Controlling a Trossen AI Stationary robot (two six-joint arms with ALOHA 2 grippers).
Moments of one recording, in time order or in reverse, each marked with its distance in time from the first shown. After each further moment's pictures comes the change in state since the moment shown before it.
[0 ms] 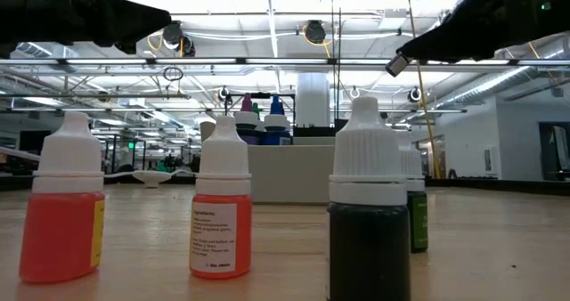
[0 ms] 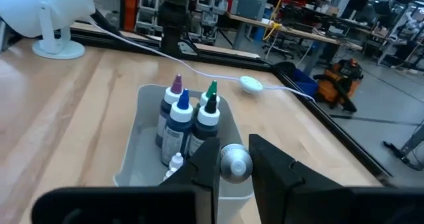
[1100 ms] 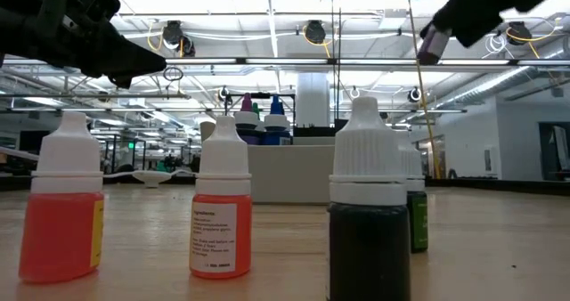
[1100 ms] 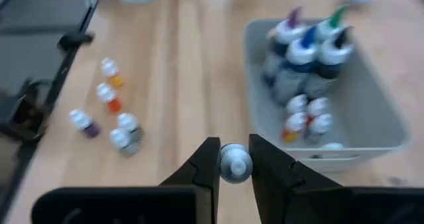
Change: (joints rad) left arm 0.000 0.000 0.000 -0.267 0.007 -0.241; right arm 0.153 0.220 0.426 -0.659 -0.168 0.532
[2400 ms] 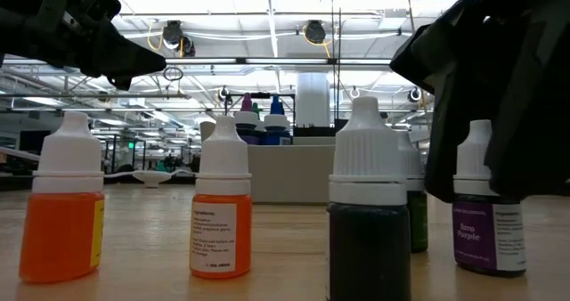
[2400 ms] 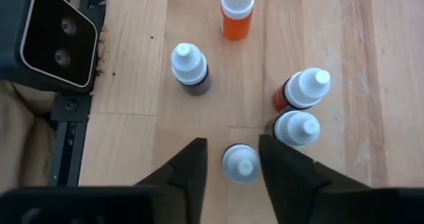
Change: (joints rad) left arm 0.000 0.000 0.000 0.001 0.001 -0.043; right arm 0.077 0.824 0.659 -0.220 -0.279 0.125
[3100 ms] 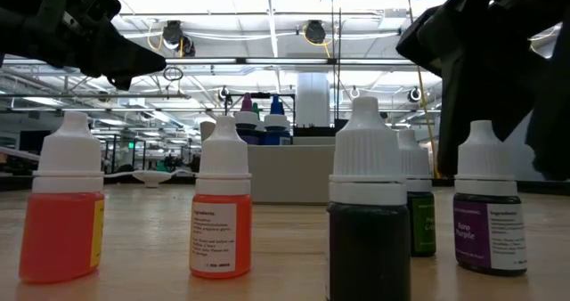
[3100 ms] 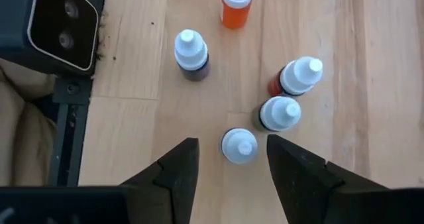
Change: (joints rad) left arm 0.000 0.000 0.000 0.000 0.000 0.001; right arm 0.012 0.000 0.050 -0.106 0.004 -0.008
